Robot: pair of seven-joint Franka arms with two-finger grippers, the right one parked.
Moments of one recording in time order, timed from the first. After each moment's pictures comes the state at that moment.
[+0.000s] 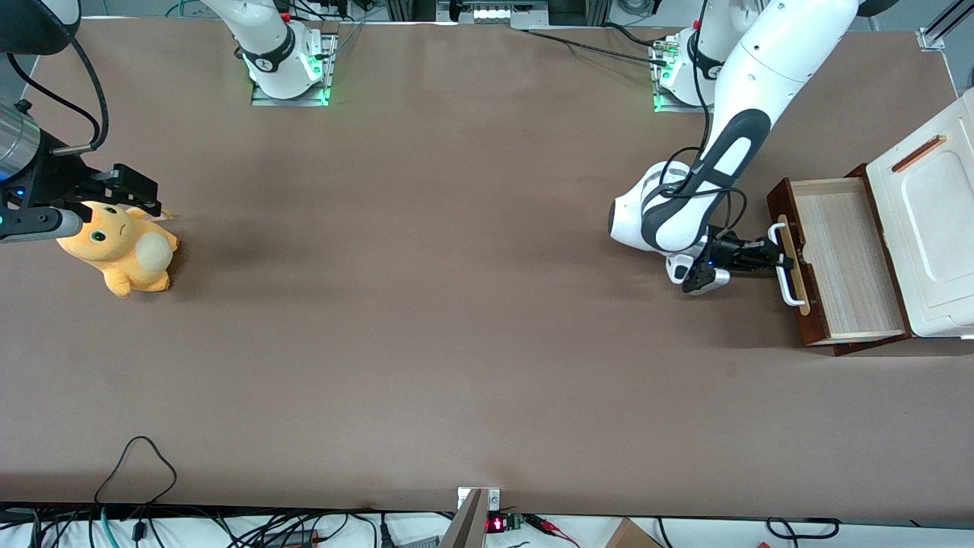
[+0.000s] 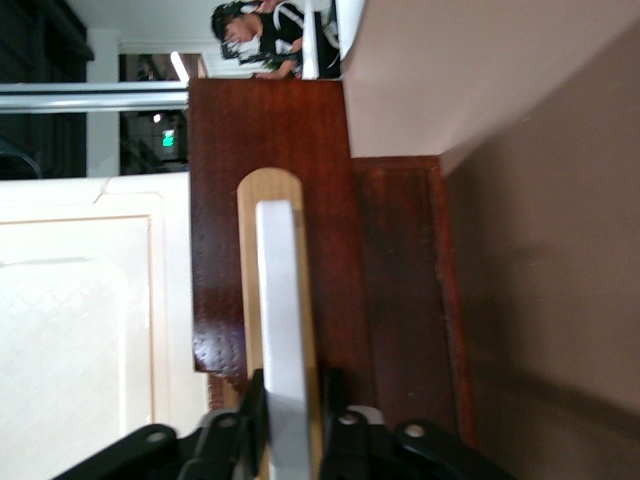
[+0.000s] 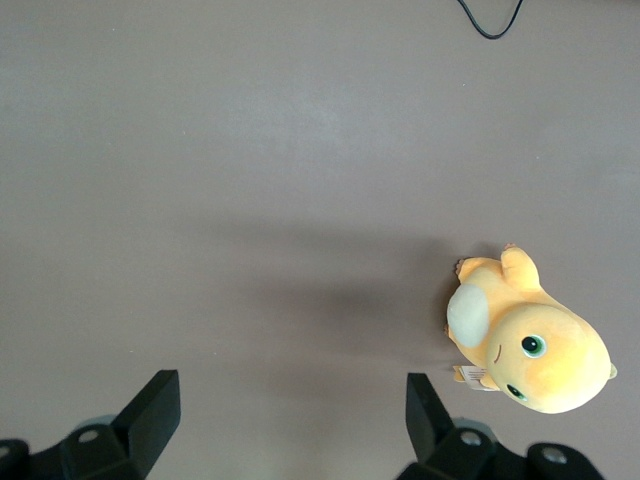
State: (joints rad) arm -0.08 0.61 -0.36 -2.09 1.47 1.45 -1.09
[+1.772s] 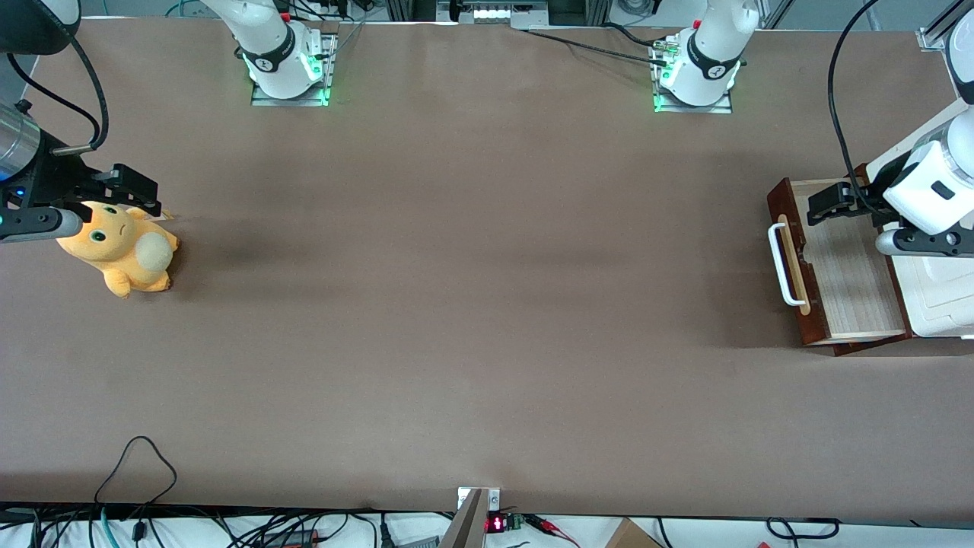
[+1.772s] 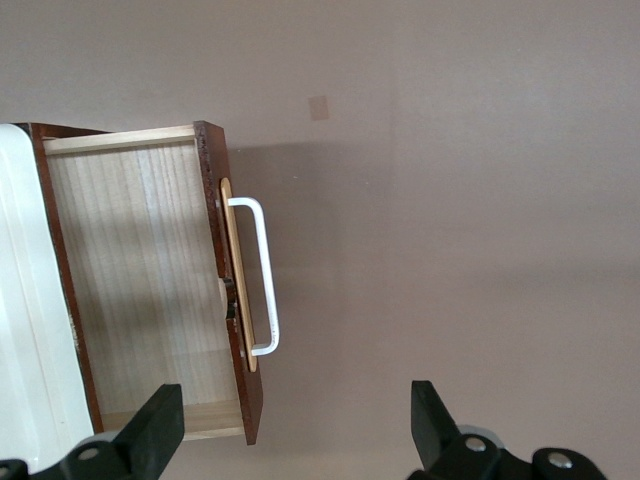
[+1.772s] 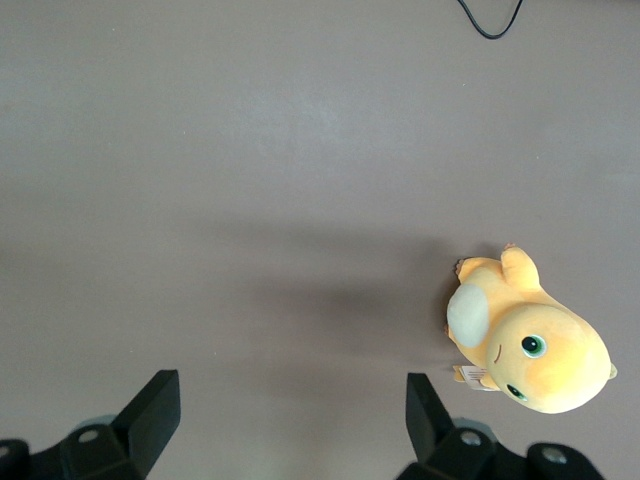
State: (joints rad) arm -0.02 0.11 0.01 -1.58 0.01 1.59 0.01
